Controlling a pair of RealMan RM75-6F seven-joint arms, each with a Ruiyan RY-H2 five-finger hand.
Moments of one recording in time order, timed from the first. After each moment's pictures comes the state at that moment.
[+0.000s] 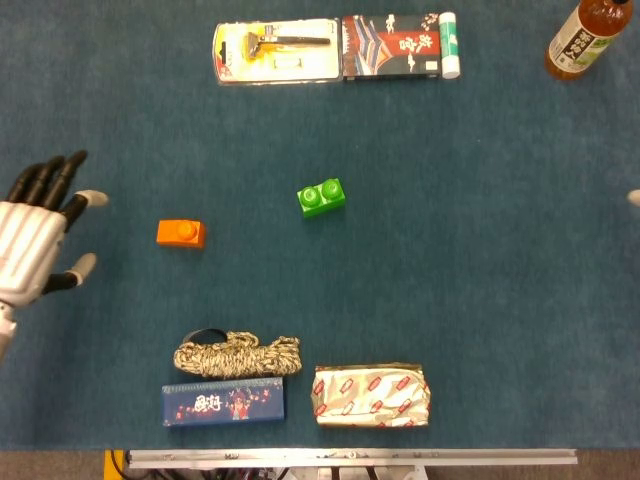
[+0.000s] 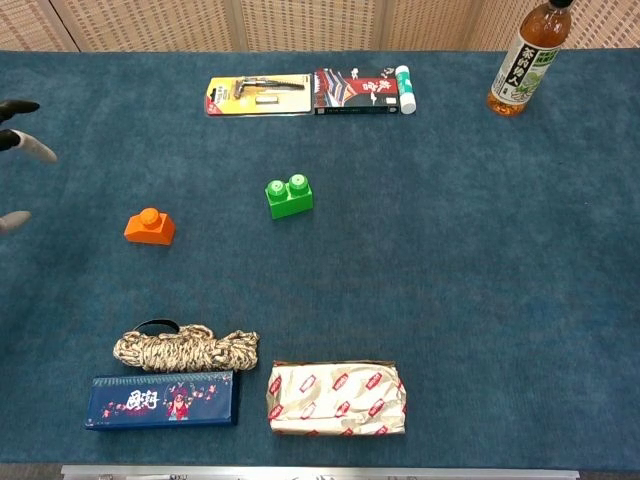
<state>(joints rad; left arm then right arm) -0.27 -1.11 -0.05 -1.70 1.52 1.17 0.18 0.27 -1.02 -0.21 -1.77 -1.69 1.69 -0.08</state>
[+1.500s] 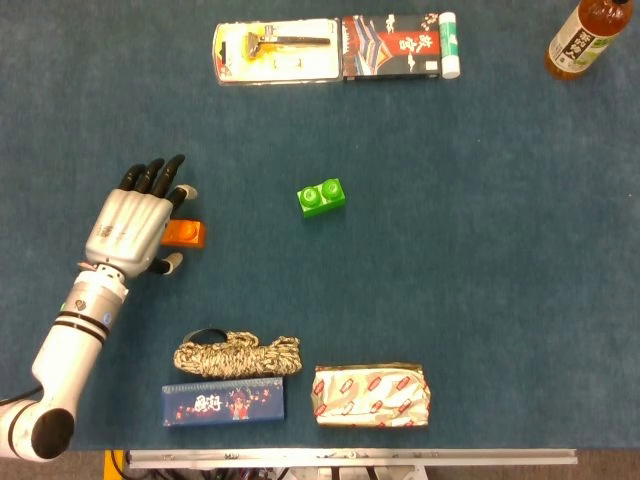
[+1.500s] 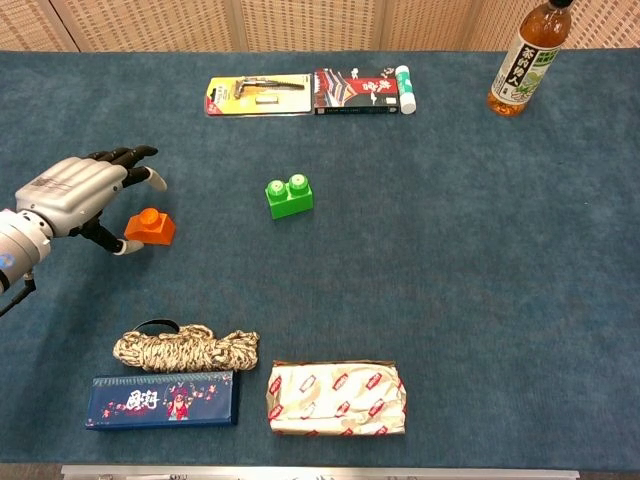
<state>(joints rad) -0.47 -1.45 -0.07 -1.60 1.16 1.03 0.50 0.10 -1.01 -0.06 -1.61 -1.73 1.73 0.24</state>
